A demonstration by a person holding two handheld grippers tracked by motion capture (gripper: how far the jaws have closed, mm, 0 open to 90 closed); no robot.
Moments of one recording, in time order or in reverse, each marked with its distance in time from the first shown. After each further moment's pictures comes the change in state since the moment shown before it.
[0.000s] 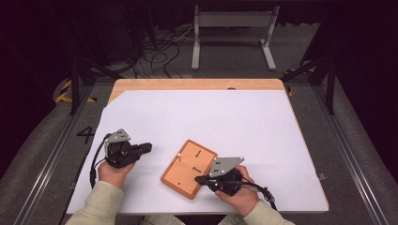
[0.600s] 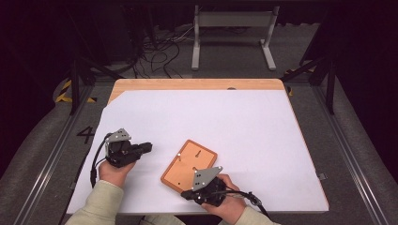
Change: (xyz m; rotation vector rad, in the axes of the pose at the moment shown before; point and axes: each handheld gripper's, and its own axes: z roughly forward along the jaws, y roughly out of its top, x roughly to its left) left arm 0.002 0.000 0.003 0.008 -0.003 -0.007; right arm 0.029 0.007 0.035 0.091 0.120 -0.057
